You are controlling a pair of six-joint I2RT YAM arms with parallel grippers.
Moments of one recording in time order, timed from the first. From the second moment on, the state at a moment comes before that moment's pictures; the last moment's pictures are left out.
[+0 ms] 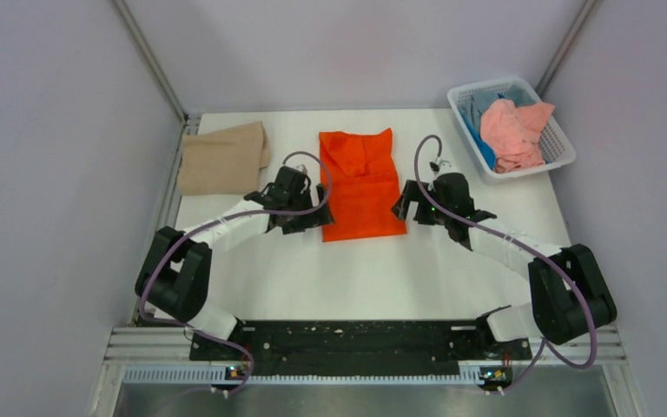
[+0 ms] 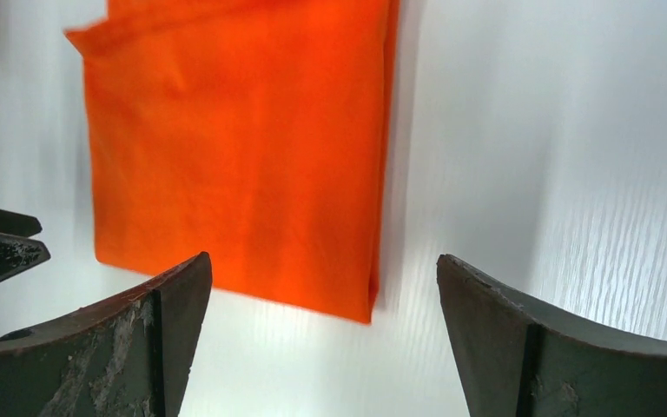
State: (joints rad) left arm -0.48 1.56 0.97 -0.33 0.10 -0.64; right arm 0.36 1.39 0.70 0.08 -0.11 0.48
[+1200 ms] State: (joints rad) left arm -0.58 1.69 0.90 -0.22 0.06 -0.79; right arm 0.36 1.49 0.54 0.19 -0.21 0.60
